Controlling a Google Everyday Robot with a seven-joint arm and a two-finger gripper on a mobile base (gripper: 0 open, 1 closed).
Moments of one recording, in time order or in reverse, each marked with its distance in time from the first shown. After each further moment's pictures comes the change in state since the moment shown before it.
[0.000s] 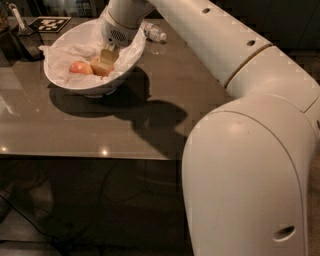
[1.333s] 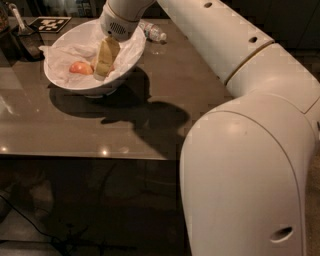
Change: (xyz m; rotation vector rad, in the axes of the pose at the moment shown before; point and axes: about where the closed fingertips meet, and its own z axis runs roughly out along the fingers) arm -0.008 -0.005 -0.016 0.021 -0.007 0.017
